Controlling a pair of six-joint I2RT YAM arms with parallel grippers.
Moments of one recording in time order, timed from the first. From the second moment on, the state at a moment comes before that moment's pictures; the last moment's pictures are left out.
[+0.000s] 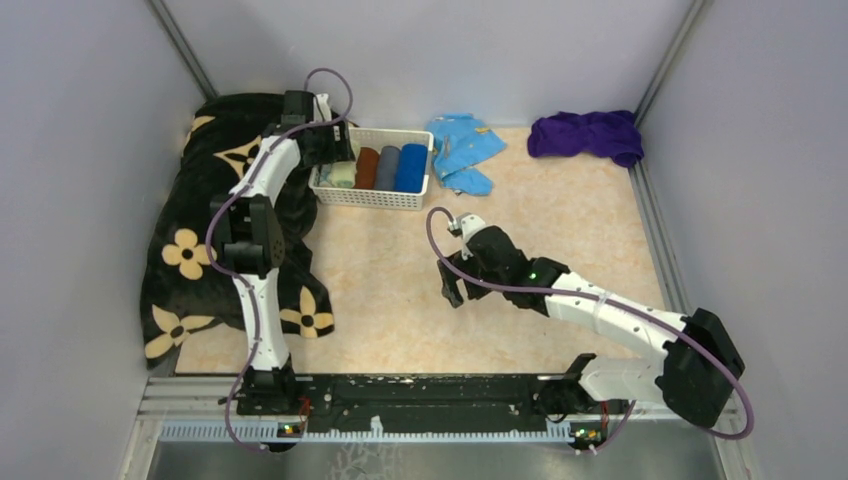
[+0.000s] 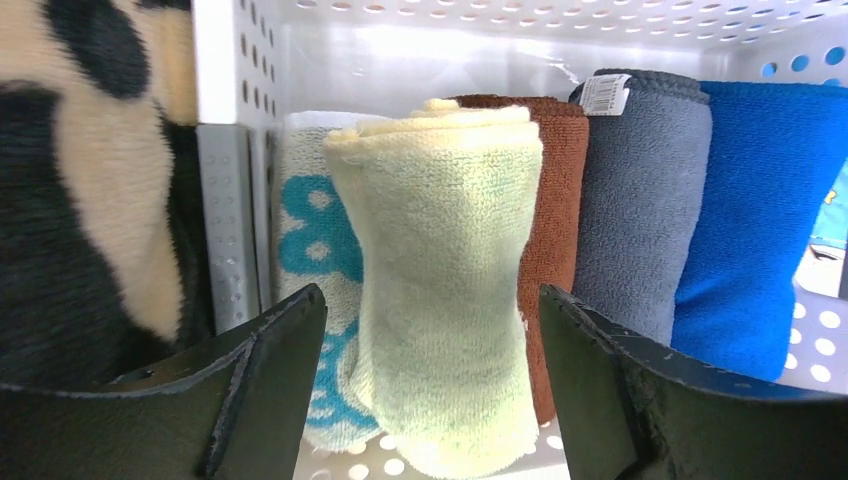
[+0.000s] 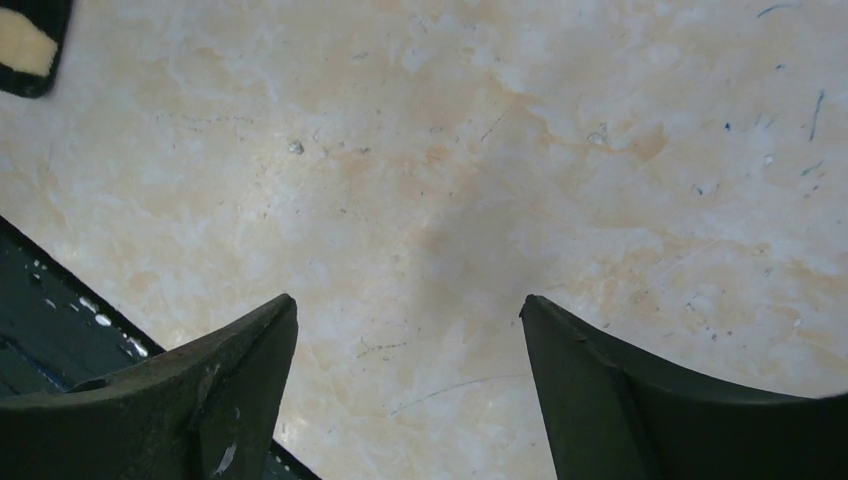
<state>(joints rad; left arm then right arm) -0.09 2.23 1.99 -0.57 0.17 -0.12 0.83 1.18 0.77 -0.35 0.03 0.27</state>
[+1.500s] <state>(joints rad) -0.09 1.15 0.91 -0.31 0.18 -0.17 -0.13 2.45 1.66 0.50 0.04 1.14</state>
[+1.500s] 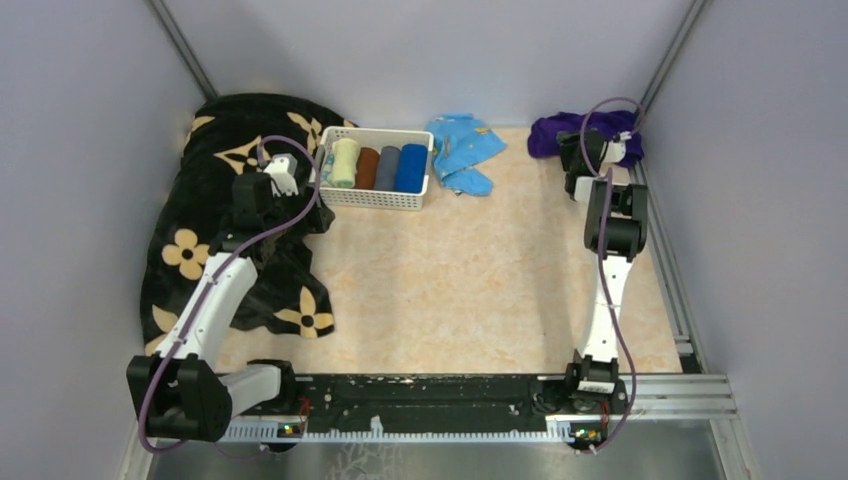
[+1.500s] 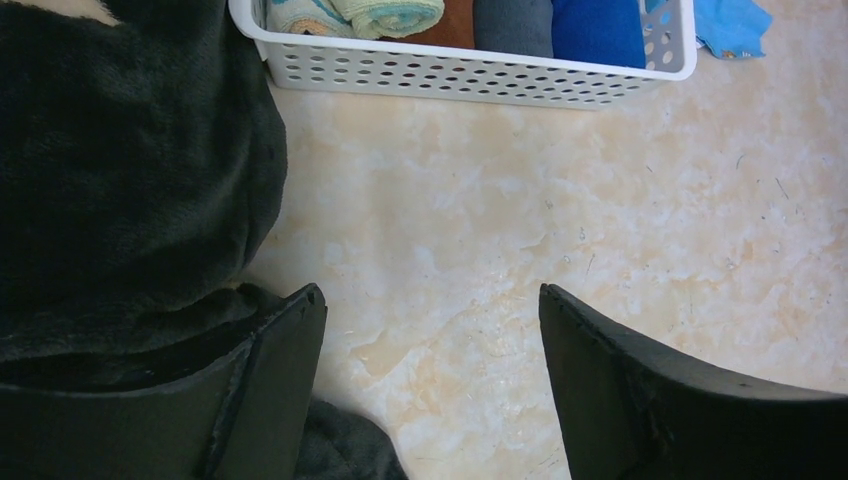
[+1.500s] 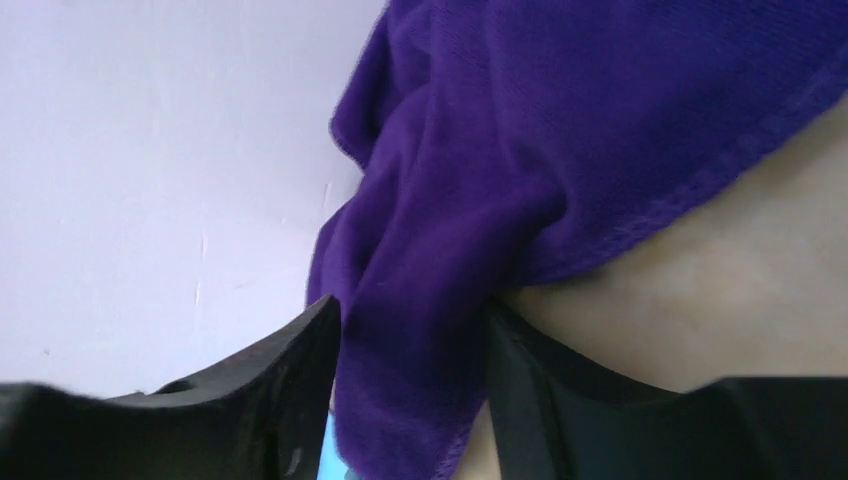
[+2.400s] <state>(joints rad) -0.37 1.14 0.86 -0.30 0.37 -0.34 0.34 1.16 0.50 0.21 -0.07 1.00</state>
